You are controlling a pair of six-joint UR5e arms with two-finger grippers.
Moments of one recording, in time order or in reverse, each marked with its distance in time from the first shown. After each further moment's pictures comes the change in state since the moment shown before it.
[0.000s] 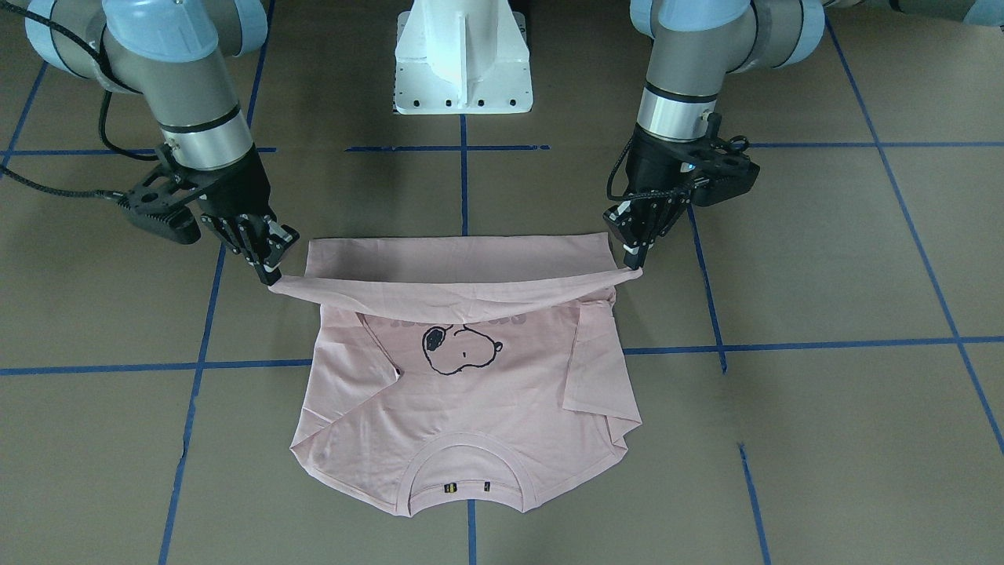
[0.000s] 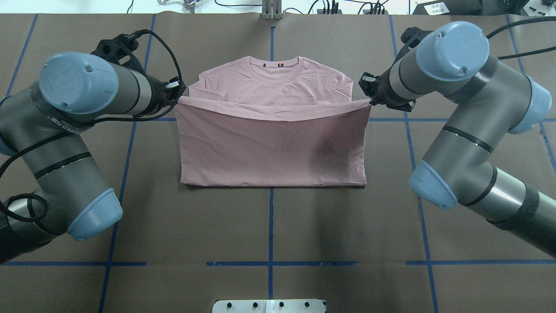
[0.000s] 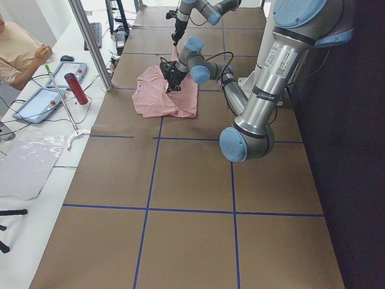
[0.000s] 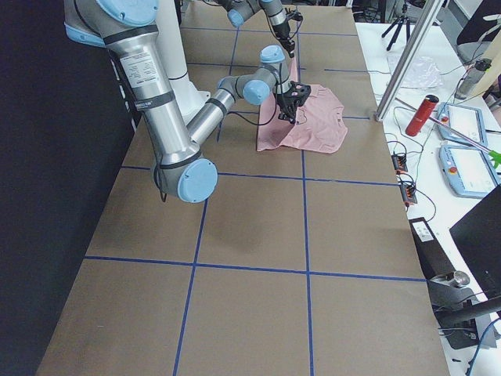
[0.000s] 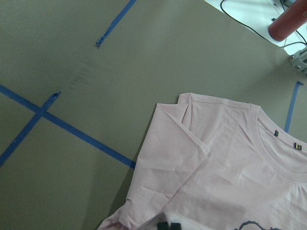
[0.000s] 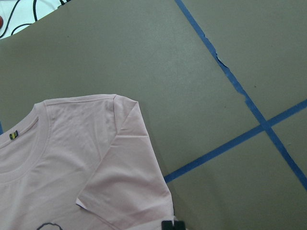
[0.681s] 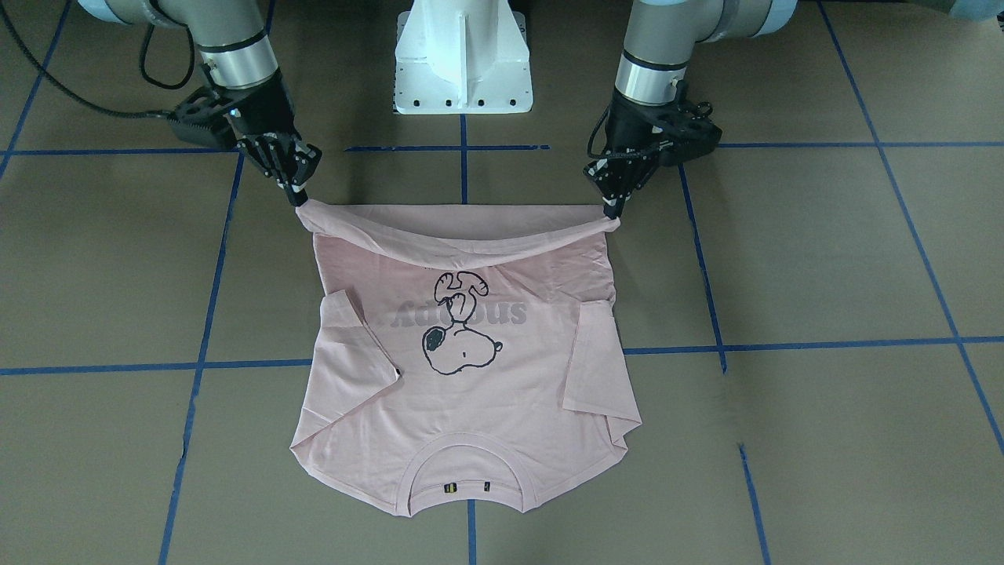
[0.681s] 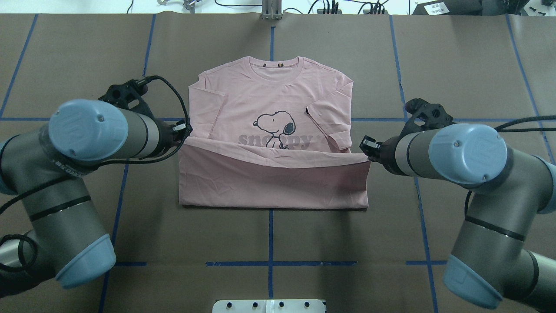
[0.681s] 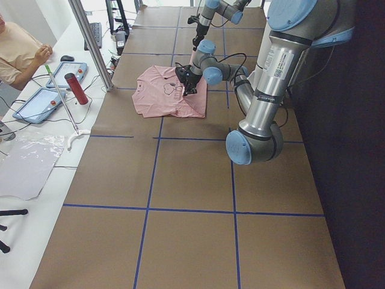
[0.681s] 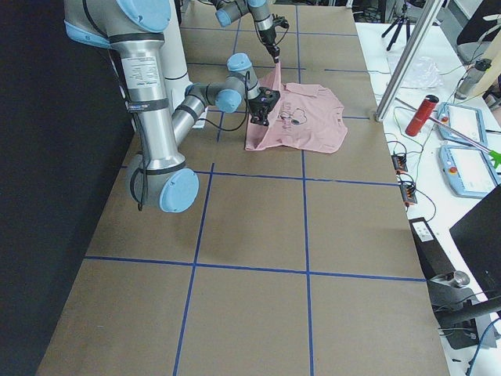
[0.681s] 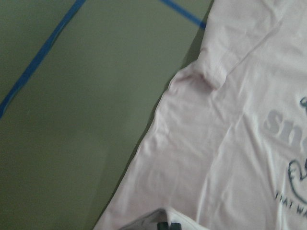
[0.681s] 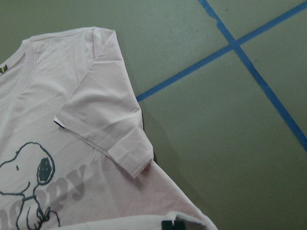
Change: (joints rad) left arm 0.105 0.044 -0.080 0.069 0.001 -0.073; right arm -0.225 -0.207 0.227 0.058 -0.173 0.149
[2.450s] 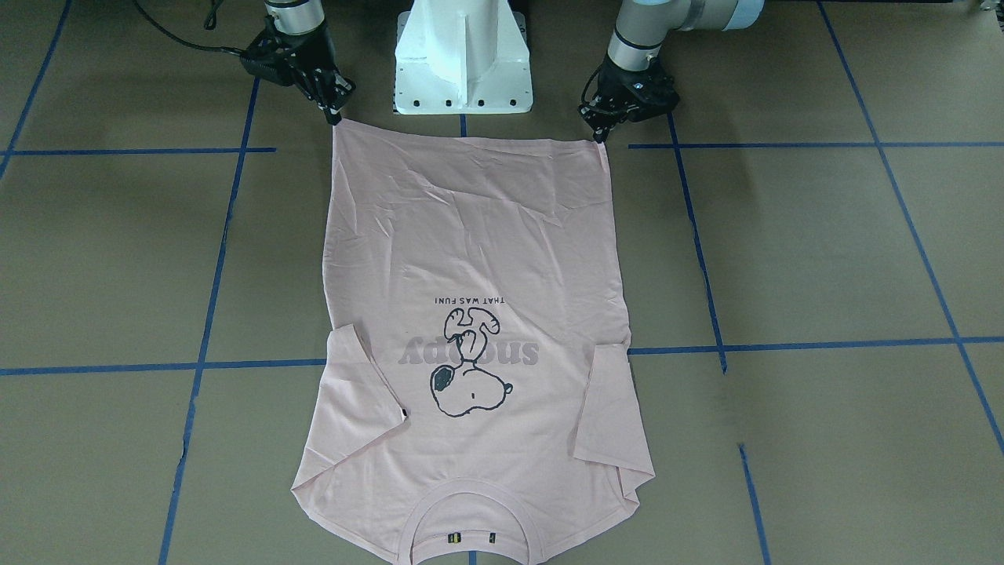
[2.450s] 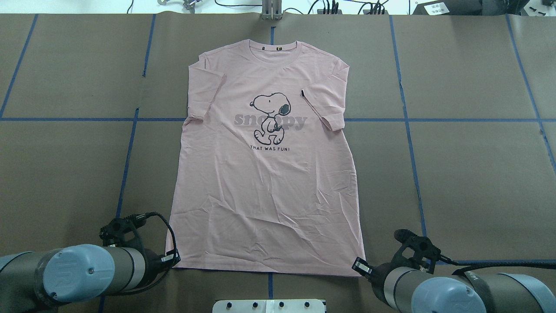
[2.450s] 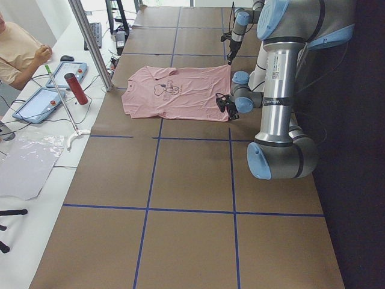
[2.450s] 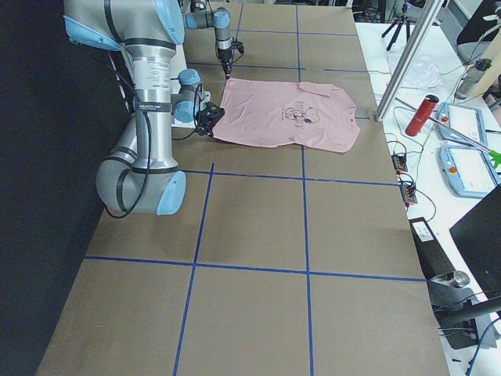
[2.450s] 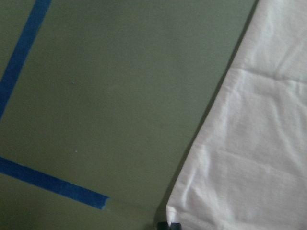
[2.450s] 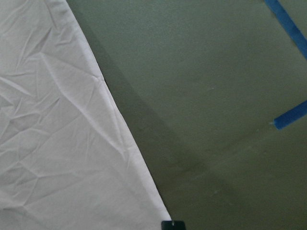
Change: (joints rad) left arm 0.446 0.351 -0.099 -0.228 0.013 -0.209; right arm -0.539 -0.229 0.133 0.036 -0.206 0.413
